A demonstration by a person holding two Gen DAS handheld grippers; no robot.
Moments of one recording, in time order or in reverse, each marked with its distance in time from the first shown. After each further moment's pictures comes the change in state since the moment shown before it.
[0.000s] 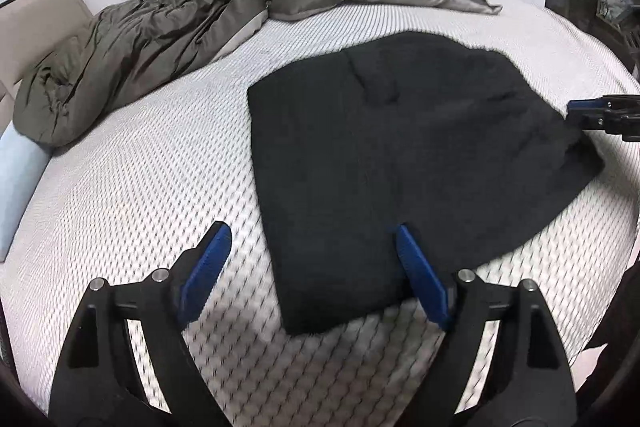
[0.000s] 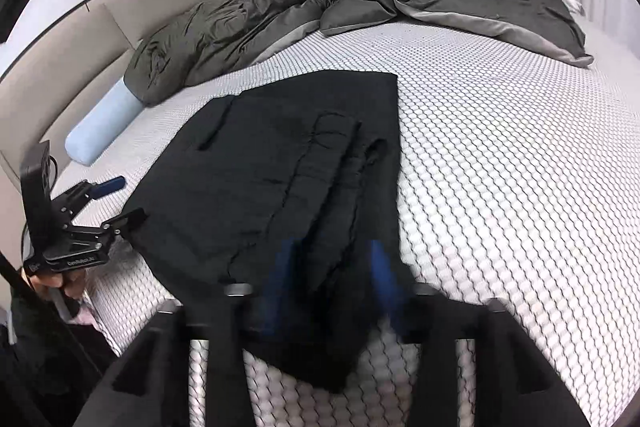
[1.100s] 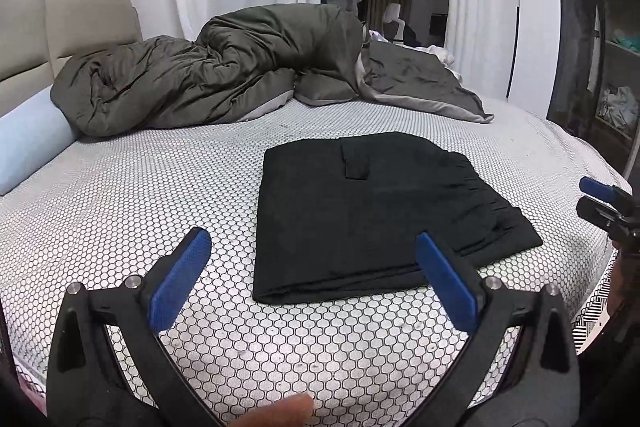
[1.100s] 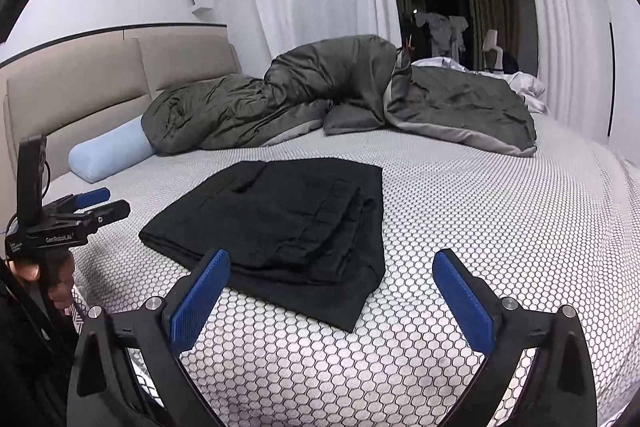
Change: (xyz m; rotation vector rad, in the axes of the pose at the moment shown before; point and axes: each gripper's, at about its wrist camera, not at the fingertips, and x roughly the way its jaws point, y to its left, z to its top) left arm -0.100 -0.012 -0.047 -0.222 -0.343 -0.013; right arm -0.102 0.046 -0.079 -0.121 -0.430 -0.100
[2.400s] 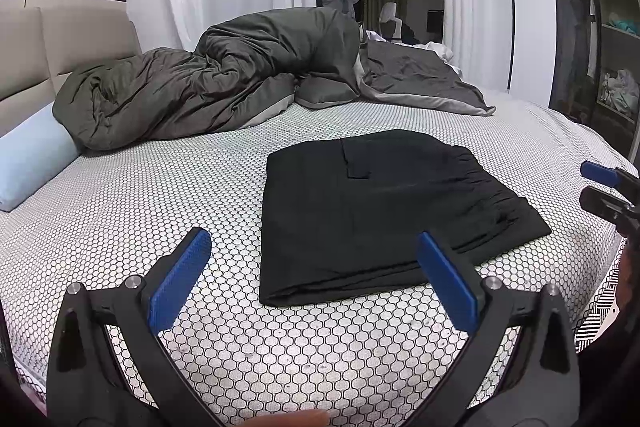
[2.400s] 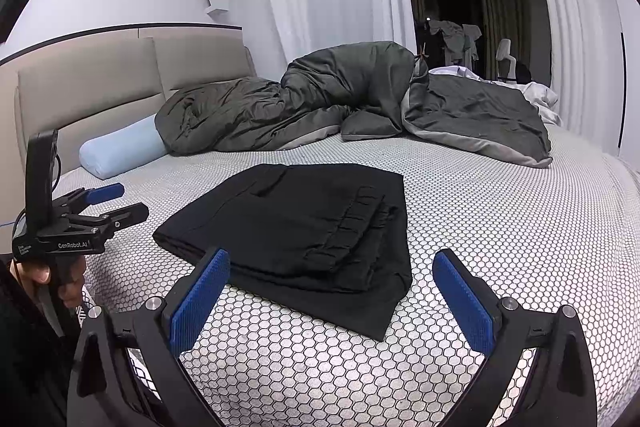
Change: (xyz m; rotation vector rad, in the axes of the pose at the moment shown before) left arm 0.004 0.001 -0.001 0.050 -0.014 0.018; right arm 0.009 0.018 0.007 -0.036 -0.012 0.037
